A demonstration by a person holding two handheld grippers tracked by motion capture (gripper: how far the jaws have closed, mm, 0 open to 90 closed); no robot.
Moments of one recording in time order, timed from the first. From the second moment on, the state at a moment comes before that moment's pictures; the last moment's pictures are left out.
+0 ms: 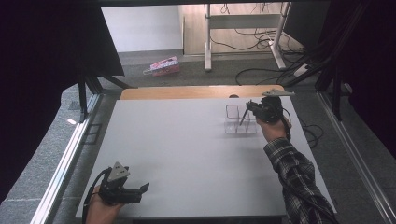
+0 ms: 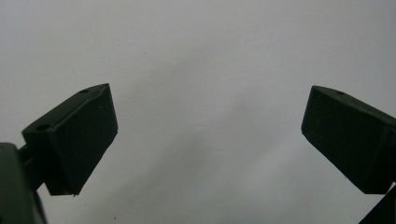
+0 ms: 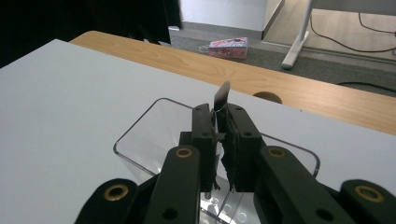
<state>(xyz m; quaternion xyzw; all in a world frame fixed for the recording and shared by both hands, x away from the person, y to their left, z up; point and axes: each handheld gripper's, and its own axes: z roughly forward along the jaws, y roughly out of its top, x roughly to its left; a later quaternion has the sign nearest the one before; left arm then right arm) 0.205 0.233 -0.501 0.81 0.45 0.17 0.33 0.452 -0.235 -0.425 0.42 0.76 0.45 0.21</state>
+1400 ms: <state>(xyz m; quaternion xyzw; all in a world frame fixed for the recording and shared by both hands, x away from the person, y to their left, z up) 0.205 0.235 -0.499 0.80 0.46 0.16 0.35 0.448 -0.229 -0.419 0.41 0.78 0.42 0.20</state>
